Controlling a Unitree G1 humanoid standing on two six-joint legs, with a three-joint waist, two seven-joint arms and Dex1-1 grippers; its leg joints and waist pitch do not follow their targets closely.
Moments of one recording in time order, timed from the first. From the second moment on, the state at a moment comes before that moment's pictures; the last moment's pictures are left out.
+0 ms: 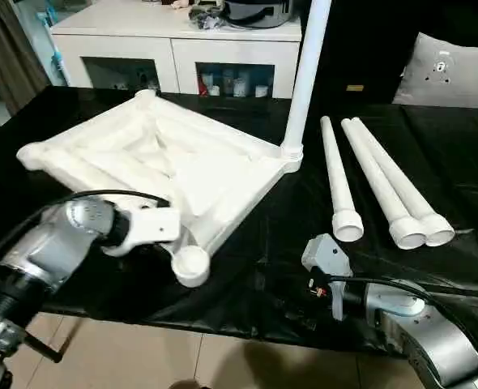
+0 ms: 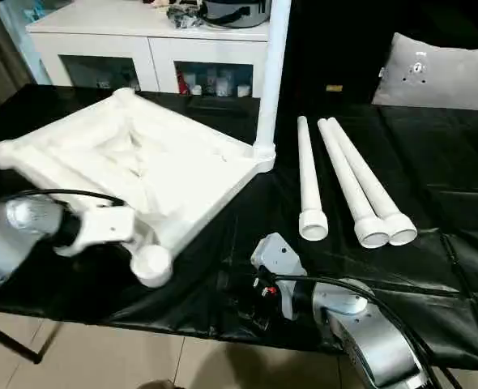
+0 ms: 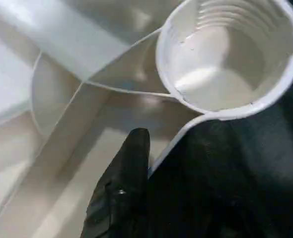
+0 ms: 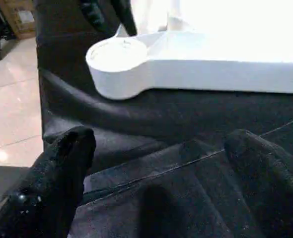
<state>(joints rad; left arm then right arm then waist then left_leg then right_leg) -0.56 0.74 -0.48 0.23 0.17 0.21 -1.24 -0.05 -0.45 0.27 -0.22 0.20 0.42 0.78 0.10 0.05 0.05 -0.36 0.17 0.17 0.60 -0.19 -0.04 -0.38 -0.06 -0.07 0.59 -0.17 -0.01</state>
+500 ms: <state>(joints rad) -0.58 0.52 -0.46 0.24 0.10 0.44 -1.17 -0.05 -0.47 0.21 -0.23 0.25 0.42 0.81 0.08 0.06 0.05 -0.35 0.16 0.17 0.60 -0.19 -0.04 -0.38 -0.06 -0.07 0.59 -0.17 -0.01</state>
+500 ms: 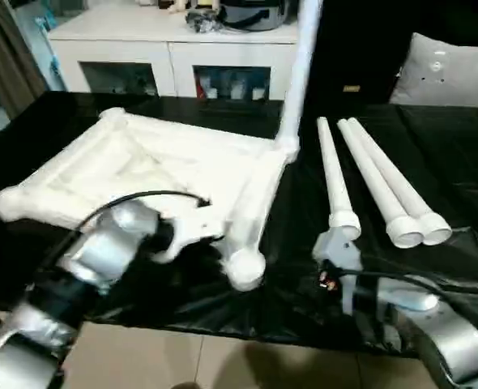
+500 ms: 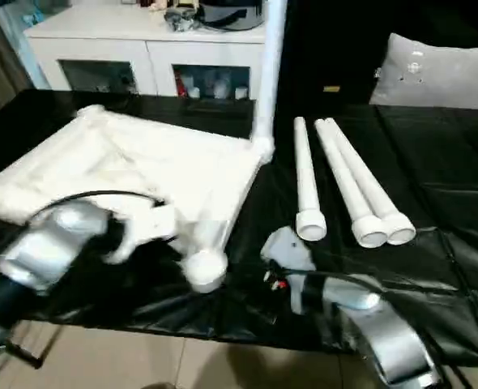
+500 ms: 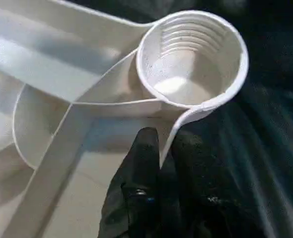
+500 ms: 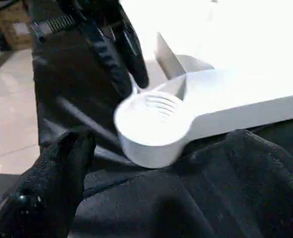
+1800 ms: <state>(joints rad) -0.57 0.46 -0.45 0.29 0.11 0.26 -1.07 -0.09 -0.46 0.15 -0.19 0.26 0.42 0.75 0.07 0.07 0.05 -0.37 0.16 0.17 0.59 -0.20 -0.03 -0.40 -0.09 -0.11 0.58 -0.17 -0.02</state>
